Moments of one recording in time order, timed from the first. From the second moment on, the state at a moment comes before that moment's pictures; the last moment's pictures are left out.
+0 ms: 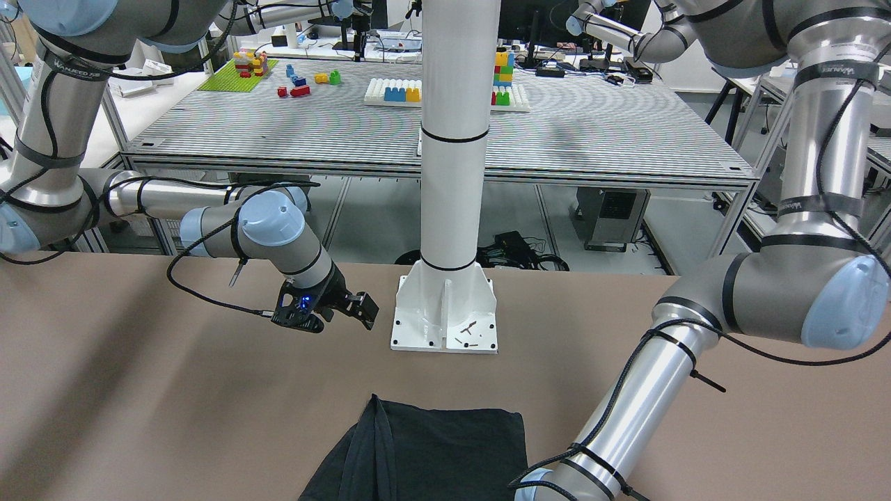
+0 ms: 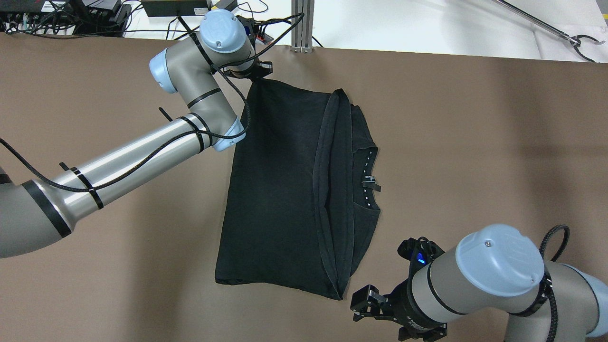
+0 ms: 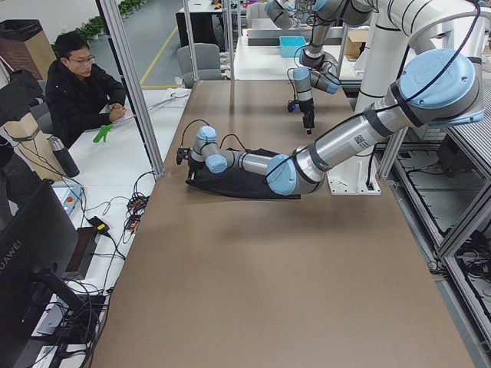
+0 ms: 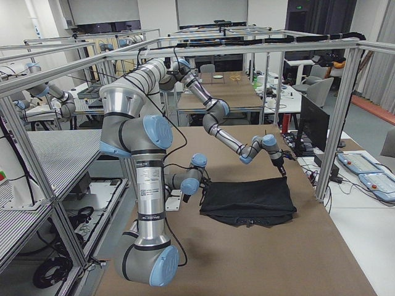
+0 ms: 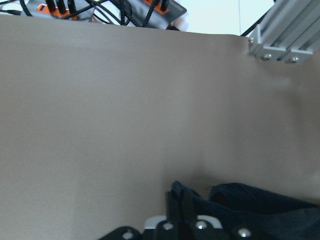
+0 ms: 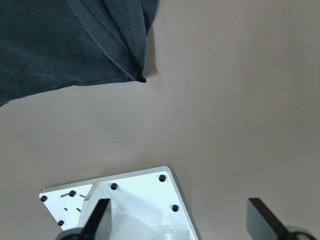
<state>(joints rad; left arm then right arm) -0.87 -2.74 -0.63 -2.26 -1.78 -1.11 0.41 -1.36 2.24 -1.48 2.13 1.69</state>
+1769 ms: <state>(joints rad) -0.89 -2.30 -1.14 -2.17 -1.73 -1.10 0.34 -0.92 1.81 -1.70 1.50 0.98</state>
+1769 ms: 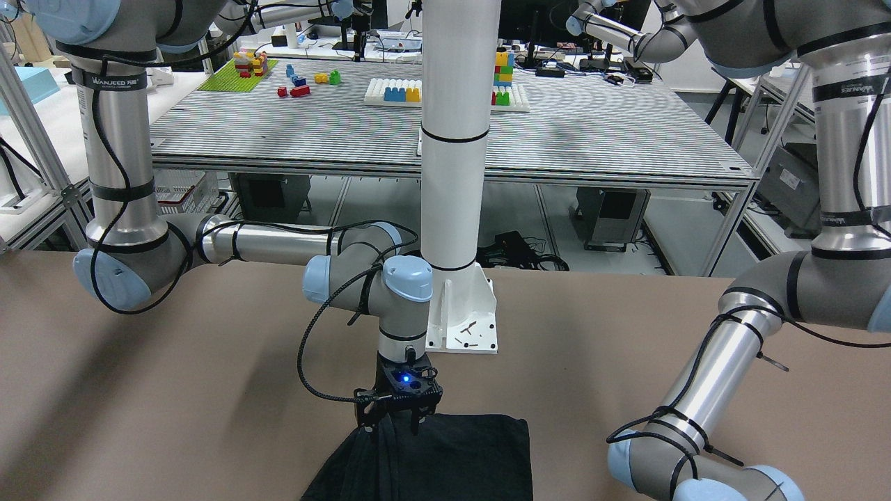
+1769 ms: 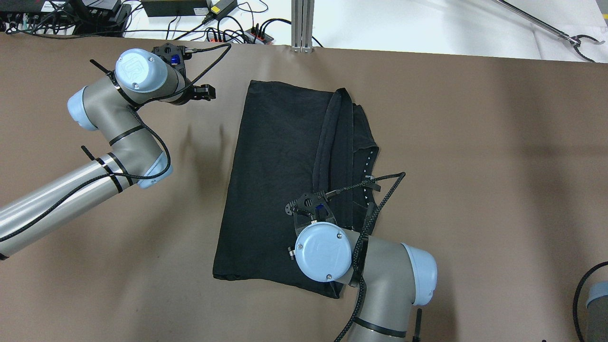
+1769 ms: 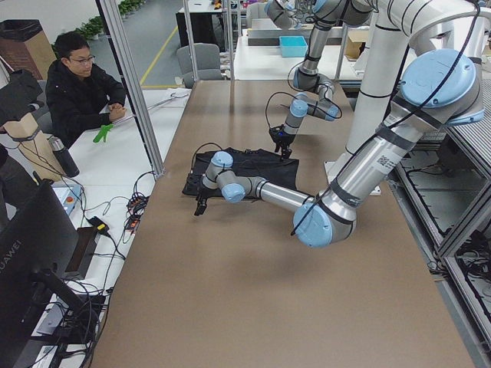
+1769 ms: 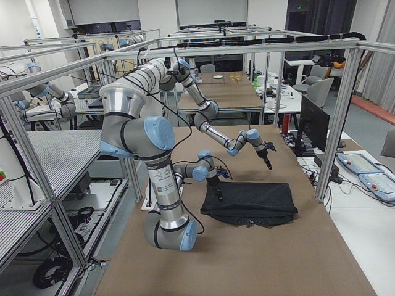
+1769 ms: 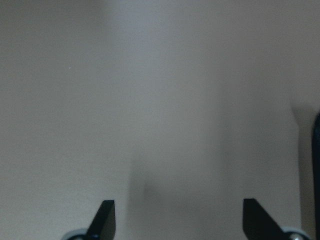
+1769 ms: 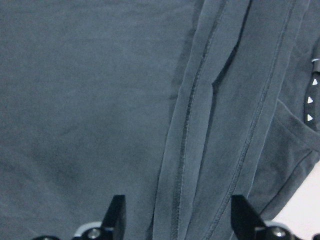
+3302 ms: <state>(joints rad) -0.92 -2.09 -1.38 -2.17 -1.82 -1.10 0.25 -0.96 1.80 -1.71 1.42 0.90</state>
